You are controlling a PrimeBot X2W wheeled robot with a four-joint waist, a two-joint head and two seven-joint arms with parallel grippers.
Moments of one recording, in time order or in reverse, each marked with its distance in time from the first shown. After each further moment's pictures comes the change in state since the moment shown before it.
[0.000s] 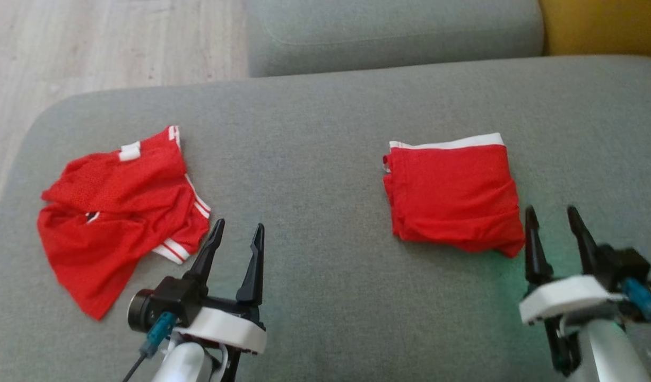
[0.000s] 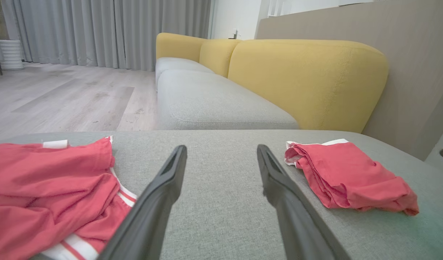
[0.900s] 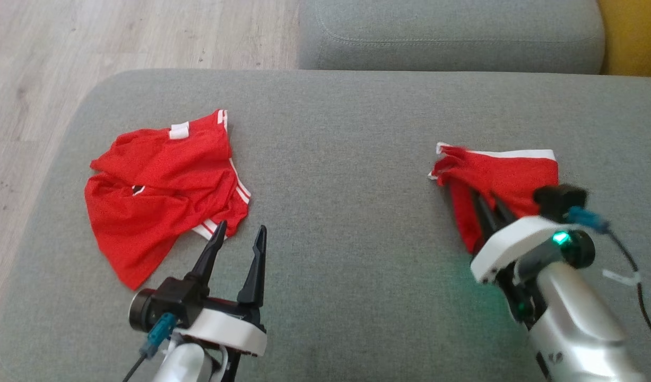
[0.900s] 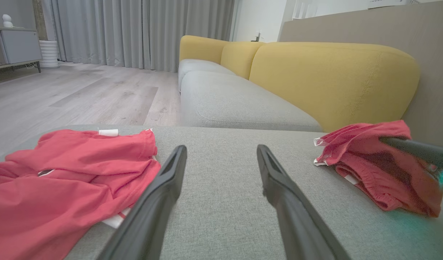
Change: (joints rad) left arm 0.002 0.002 0.002 0.002 0.011 -0.022 -0.002; right arm -0.229 -0.082 0.368 0.190 0.426 0.000 0.189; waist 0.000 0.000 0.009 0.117
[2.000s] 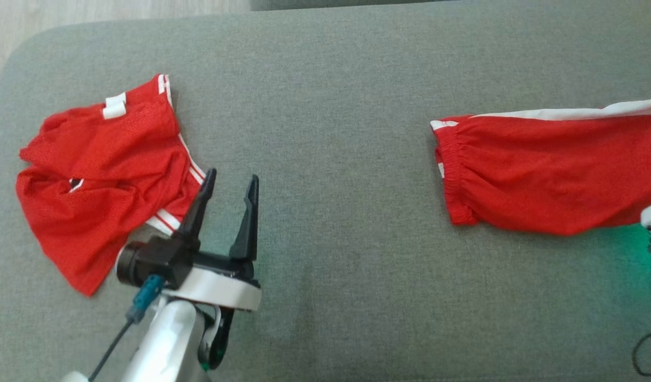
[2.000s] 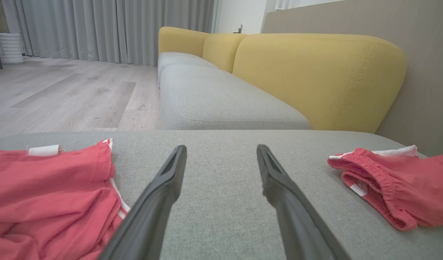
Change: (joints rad) left arm -0.120 0.004 0.025 -0.041 0.006 0.000 0.000; right arm -0.225 -0.168 -0.682 0.396 -0.198 0.000 0.016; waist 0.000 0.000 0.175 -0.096
